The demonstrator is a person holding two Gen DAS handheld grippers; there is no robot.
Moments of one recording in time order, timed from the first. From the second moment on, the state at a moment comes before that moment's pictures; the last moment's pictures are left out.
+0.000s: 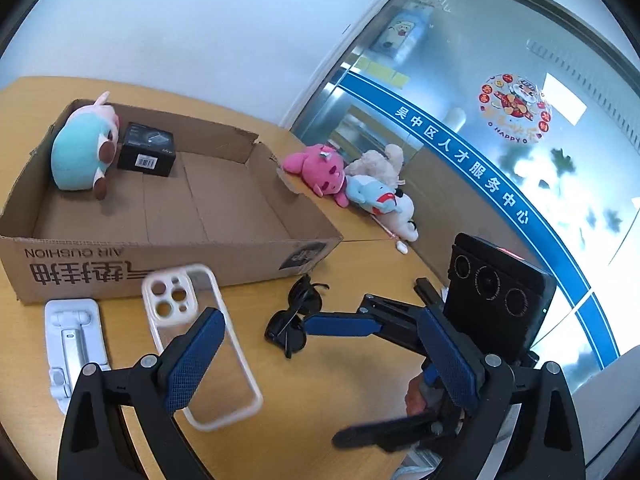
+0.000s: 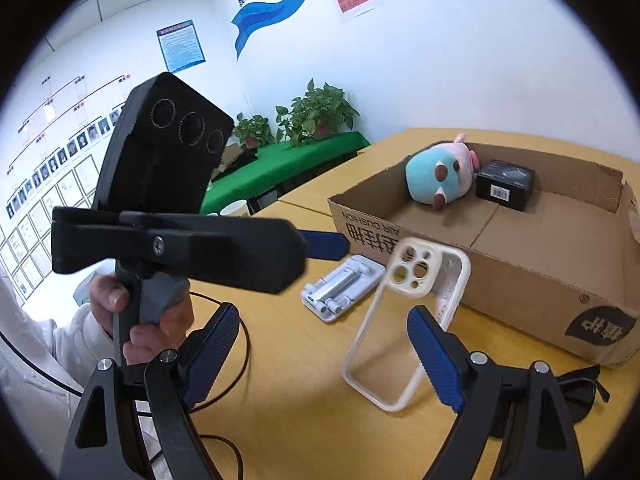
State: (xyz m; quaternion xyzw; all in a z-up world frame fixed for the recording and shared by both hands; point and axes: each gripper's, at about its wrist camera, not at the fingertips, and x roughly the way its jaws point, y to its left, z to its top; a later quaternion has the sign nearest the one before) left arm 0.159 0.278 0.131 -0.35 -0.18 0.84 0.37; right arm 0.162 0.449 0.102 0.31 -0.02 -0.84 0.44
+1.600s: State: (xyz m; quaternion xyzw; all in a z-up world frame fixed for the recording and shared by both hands) left arm 0.130 0.272 0.022 -0.51 -0.27 0.74 0.34; right arm 0.177 0.415 -0.008 0.43 0.15 -0.84 0.29
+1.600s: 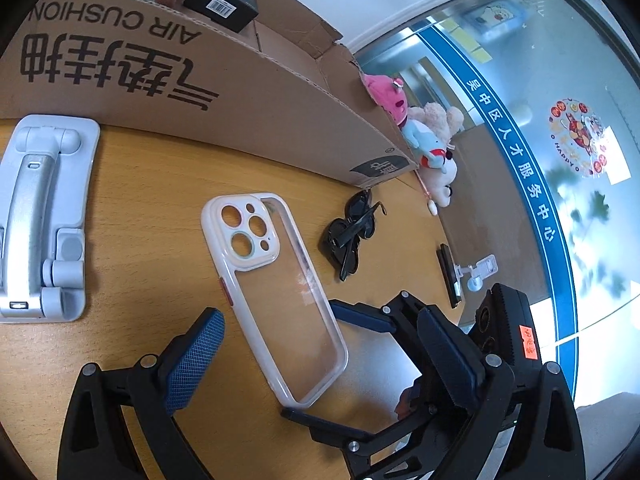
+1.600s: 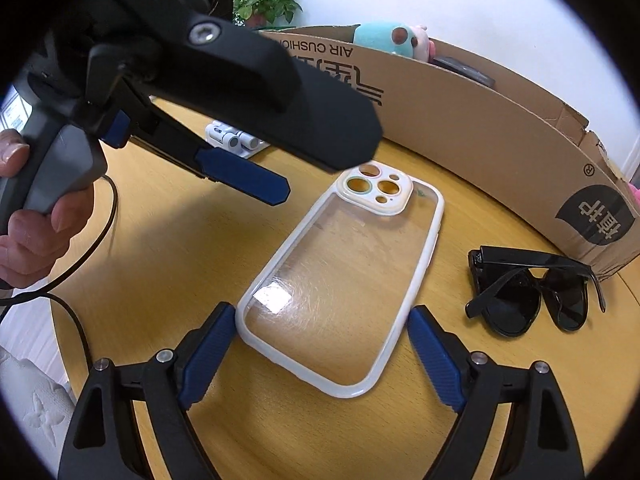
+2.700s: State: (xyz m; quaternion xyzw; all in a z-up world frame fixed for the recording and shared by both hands) left arm 0.110 0.288 0.073 -0.46 -0.26 0.79 0.32; right arm 0.140 0.450 0.027 0.41 -0.07 -0.84 0.35
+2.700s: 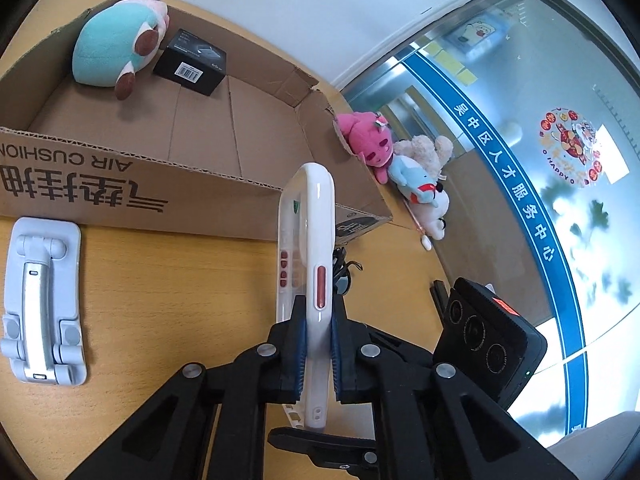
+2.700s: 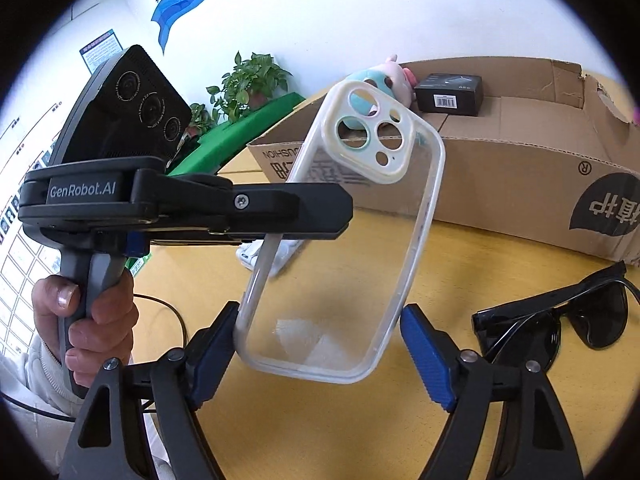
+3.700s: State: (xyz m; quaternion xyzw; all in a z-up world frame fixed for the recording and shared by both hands) left arm -0.196 0.347 0.131 -0.45 -0.29 0.75 0.40; right arm -0.074 0.521 0.128 0.38 -0.05 -0.89 0.25
